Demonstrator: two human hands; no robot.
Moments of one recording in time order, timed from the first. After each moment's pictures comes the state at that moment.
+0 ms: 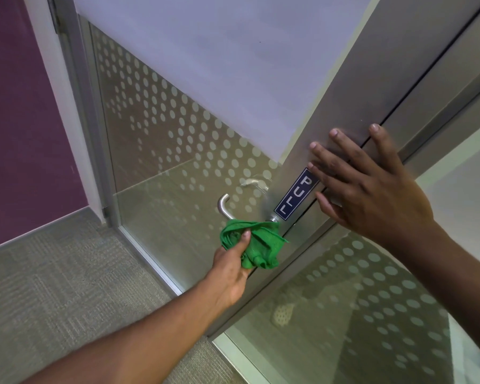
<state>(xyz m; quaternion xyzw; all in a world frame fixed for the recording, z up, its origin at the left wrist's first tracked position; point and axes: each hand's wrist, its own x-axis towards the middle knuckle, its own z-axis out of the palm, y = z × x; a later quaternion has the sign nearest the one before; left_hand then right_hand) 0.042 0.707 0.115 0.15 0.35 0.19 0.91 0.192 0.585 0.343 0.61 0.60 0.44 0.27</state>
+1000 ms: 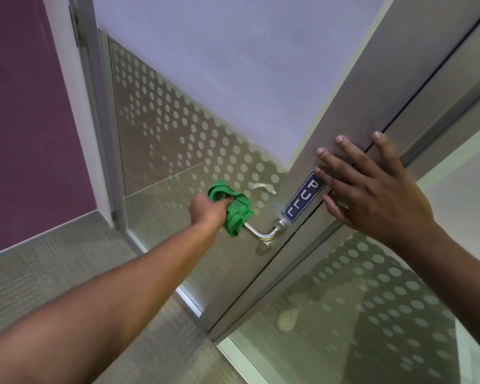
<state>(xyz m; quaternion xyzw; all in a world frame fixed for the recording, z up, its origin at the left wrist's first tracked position) 0.040 0.811 0.157 0.47 0.52 0.28 0.66 0.192 0.585 0.342 0.61 0.61 0.43 0.25</state>
